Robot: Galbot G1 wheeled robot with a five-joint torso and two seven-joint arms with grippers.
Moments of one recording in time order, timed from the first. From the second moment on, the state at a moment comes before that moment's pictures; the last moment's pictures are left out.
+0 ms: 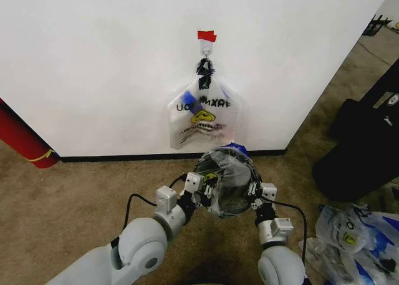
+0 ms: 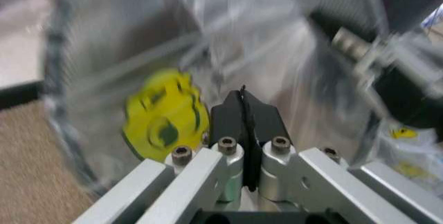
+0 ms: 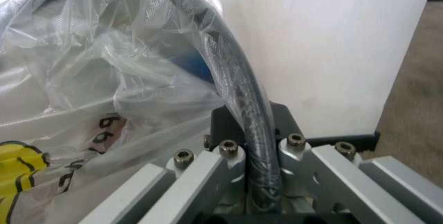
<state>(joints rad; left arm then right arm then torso) 0.95 -0.92 0.24 -2.18 -0.84 0.42 -0.40 -1.48 1.42 0.31 2.01 0.09 0.04 0.23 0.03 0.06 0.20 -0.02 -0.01</state>
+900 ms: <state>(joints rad) 0.79 -1.15 0.38 -1.84 -0.81 0.43 -0.49 -1.54 1.44 0.31 2.08 0.04 0.07 0.20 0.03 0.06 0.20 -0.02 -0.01</state>
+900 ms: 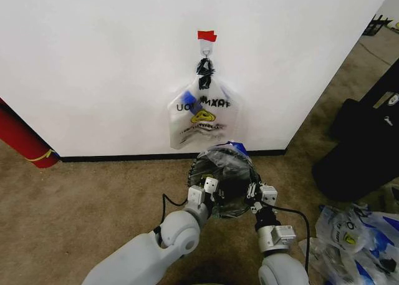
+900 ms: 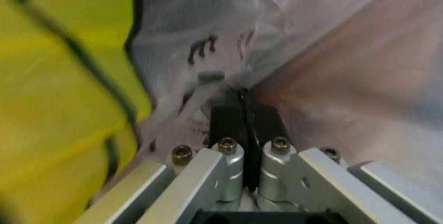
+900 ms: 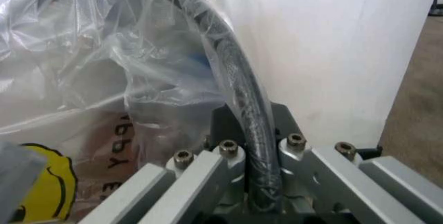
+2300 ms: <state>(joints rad) 0.64 -1.27 0.46 -1.59 -0.83 0.43 -0.50 -1.57 1.44 0.31 2.09 0.02 0.08 0.19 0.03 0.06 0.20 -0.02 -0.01</state>
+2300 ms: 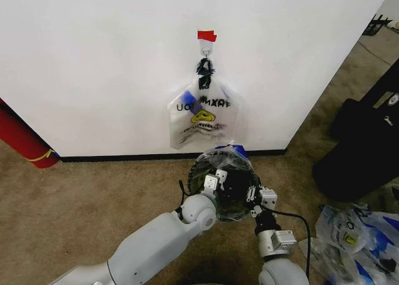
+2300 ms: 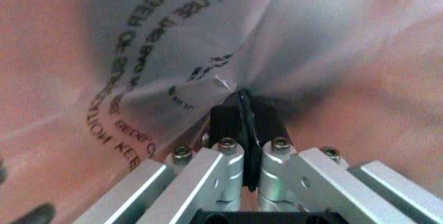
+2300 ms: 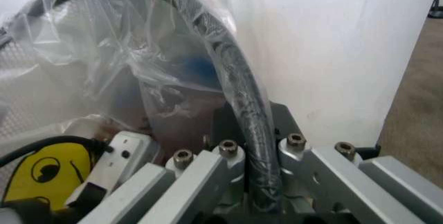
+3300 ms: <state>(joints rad) 0.66 -1.16 0.48 -1.77 -0.93 0.41 -0.47 -1.53 1.43 0.35 2.06 0.09 0.06 0.22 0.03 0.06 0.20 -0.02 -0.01</state>
